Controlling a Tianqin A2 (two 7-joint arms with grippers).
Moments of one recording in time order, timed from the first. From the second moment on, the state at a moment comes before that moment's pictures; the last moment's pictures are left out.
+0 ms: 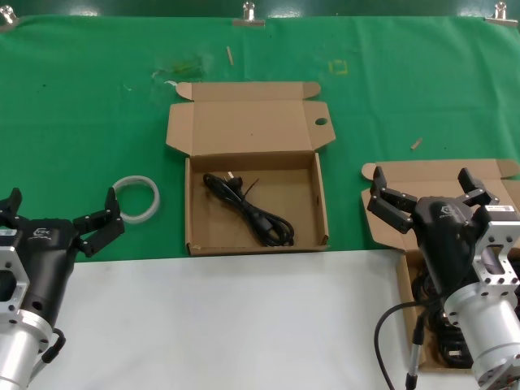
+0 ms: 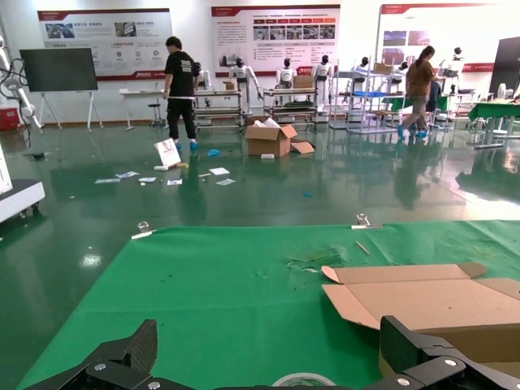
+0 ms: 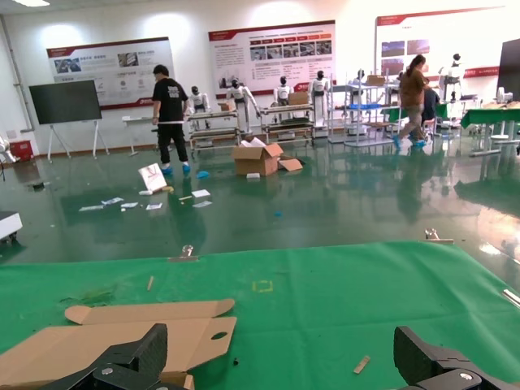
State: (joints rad) left arm 0.00 -0.30 1.60 -1.60 -1.80 0.00 0.00; right arm 0.02 0.12 -1.63 1.59 1.83 0.02 -0.04
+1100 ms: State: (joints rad) left arm 0.00 -0.30 1.60 -1.60 -1.80 0.00 0.00; right arm 0.02 0.12 -1.63 1.59 1.83 0.02 -0.04
